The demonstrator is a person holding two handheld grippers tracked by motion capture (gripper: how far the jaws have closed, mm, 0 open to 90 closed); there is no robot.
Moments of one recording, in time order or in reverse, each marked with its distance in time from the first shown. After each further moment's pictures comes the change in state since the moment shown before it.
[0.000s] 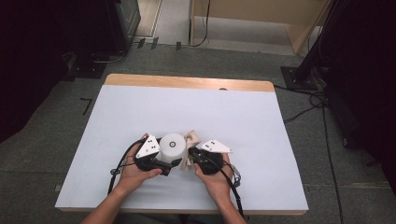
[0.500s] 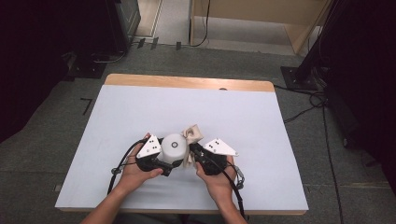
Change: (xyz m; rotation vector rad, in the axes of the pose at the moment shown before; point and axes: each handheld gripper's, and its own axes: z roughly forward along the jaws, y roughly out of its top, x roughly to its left) left arm 0.001 -0.001 0.004 -0.004 -0.023 0.006; right arm 0.012 0.016 -0.022 -0.091 -0.036 -0.030
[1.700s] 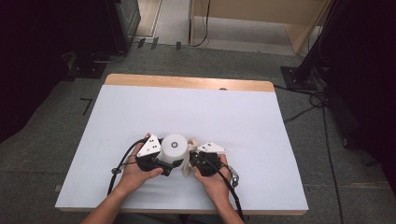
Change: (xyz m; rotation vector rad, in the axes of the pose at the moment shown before) left arm 0.001 -0.001 0.001 0.005 -0.011 -0.026; right arm -0.014 -0.038 0.037 0.247 -0.017 0.051
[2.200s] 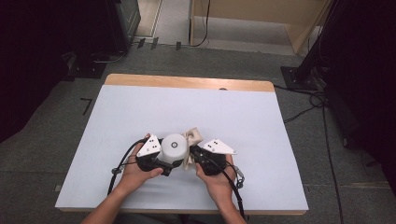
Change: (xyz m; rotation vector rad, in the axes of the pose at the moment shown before) left arm 0.000 -0.001 0.000 0.000 -0.002 -0.005; right arm 0.012 0.025 -0.041 -0.195 0.028 -0.037
